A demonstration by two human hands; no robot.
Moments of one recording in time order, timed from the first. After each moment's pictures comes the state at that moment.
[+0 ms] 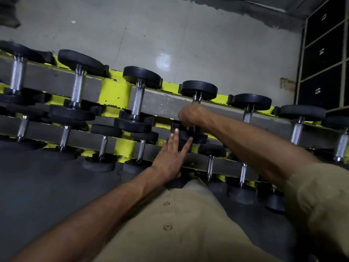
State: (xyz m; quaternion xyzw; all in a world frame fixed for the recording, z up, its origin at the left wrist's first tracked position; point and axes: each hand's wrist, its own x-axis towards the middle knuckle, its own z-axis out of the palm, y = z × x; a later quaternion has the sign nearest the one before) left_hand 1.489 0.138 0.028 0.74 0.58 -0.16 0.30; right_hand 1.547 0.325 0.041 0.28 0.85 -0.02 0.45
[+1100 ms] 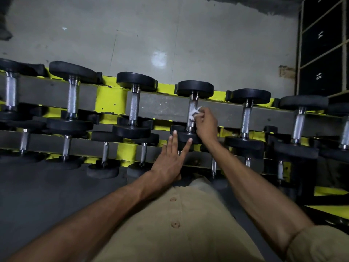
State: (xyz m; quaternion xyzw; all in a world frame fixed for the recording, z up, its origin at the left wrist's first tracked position) left_hand 1.482 0.143 0.033 0.75 0.55 -0.18 0.32; right_hand 1.617 0.272 -0.008 0.69 0.59 -0.35 -0.22
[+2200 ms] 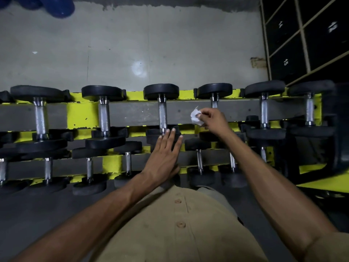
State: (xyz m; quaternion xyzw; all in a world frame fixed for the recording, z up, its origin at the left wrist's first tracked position) left_hand 1.533 0.158 0.048 0.82 0.51 -0.08 0.24; right_hand 1.756 0.284 0.039 0.68 0.55 -0.45 -0.18
